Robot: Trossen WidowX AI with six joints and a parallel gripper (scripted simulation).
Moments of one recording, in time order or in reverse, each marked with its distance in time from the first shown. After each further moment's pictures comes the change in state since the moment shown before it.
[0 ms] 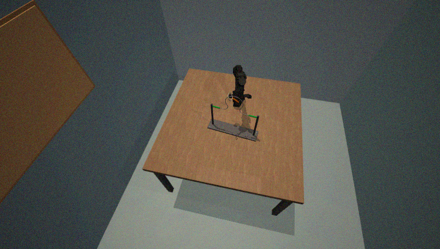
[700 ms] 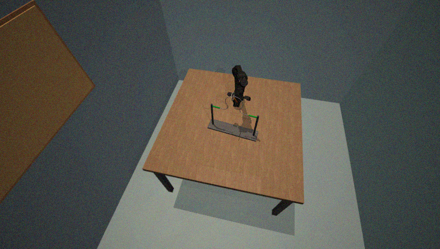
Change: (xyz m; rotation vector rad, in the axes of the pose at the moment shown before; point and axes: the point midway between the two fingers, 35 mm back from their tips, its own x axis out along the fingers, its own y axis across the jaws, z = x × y) arm 0.000 -0.015 0.003 -0.233 -0.040 -0.165
